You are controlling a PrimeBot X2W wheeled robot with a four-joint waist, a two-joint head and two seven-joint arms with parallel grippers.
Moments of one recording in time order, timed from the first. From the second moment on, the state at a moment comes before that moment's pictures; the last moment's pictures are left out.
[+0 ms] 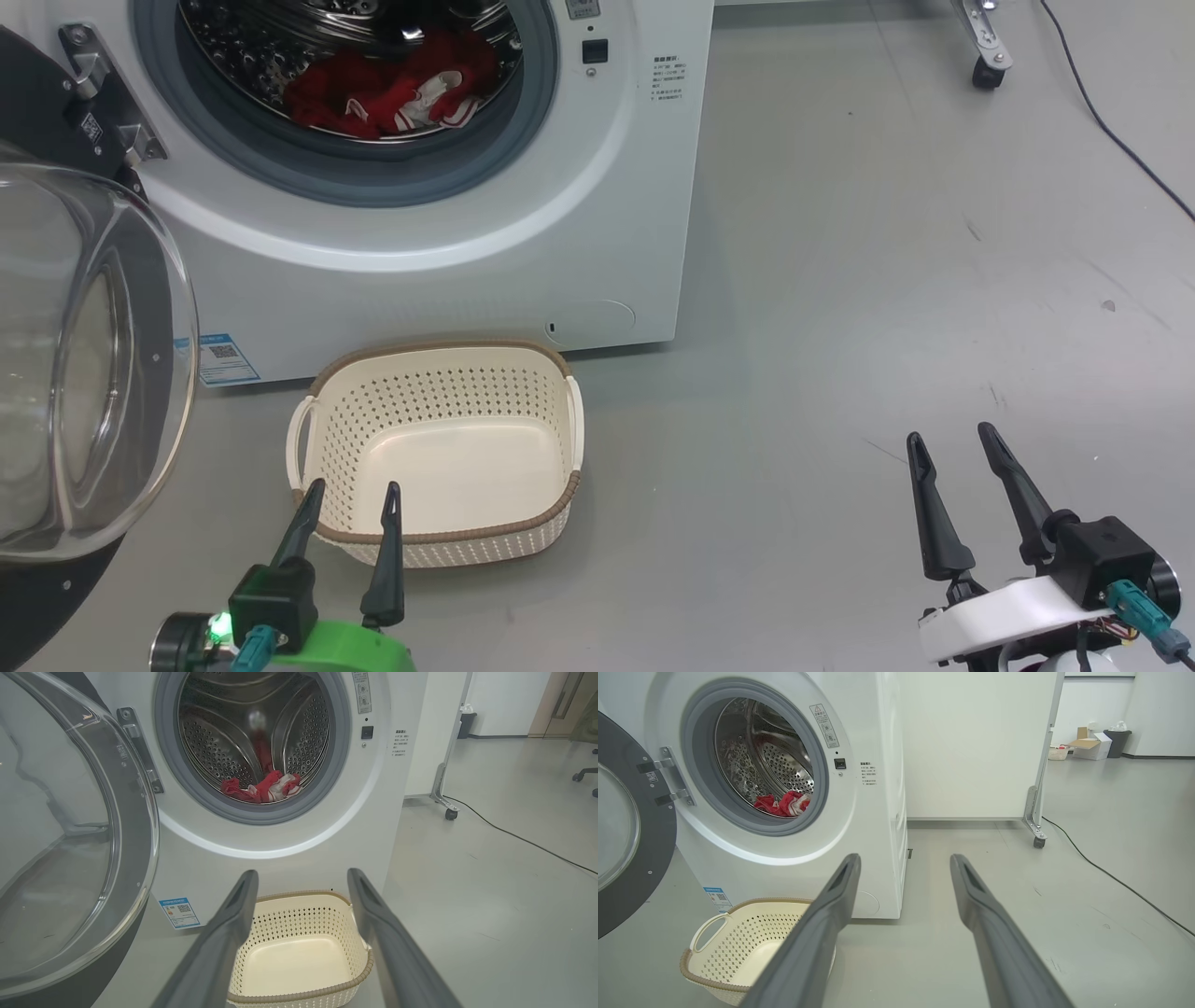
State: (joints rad) left arm 0.01 0.04 -0.21 0.21 -0.25 0.06 -0.25; right arm 0.09 -0.04 0.04 0.08 0.19 0.12 -0.26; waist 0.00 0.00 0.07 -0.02
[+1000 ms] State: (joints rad) left arm 0.01 0.04 -0.26 0.23 -0.27 0.08 -0.25; right arm 0.11 -0.04 0.05 0.09 0.21 0.12 -0.26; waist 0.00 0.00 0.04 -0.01
